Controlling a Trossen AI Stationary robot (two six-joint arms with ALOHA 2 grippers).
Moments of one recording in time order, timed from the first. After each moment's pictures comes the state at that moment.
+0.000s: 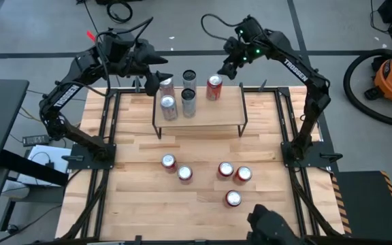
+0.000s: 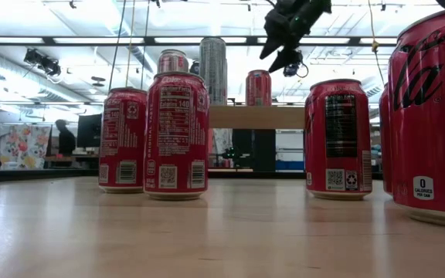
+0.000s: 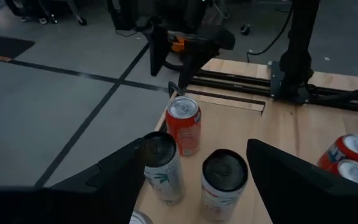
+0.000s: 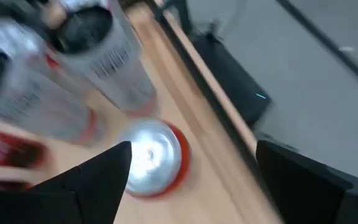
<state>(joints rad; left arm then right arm) 0.55 1.42 1.94 -0.96 0.14 0.18 -0.80 1.78 2.04 -1.10 -0.40 -0.13</state>
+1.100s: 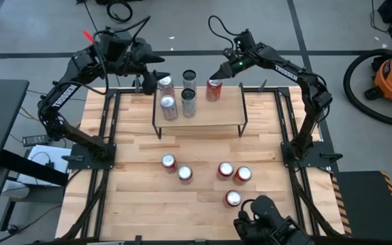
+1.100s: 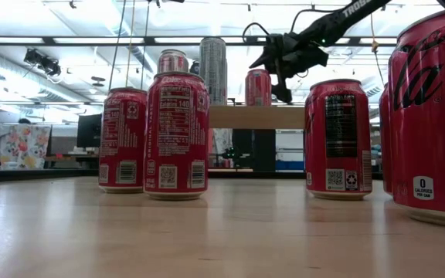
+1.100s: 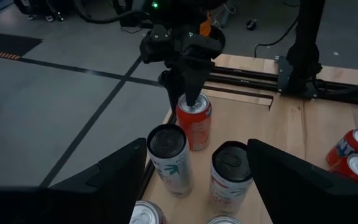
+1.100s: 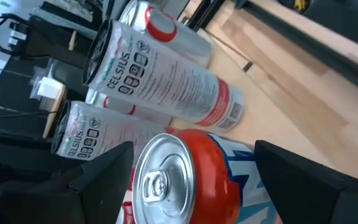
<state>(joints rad) 0.56 1.41 1.94 -0.99 0.14 0.20 -0.89 1.78 1.61 -0.60 -0.98 0.33</state>
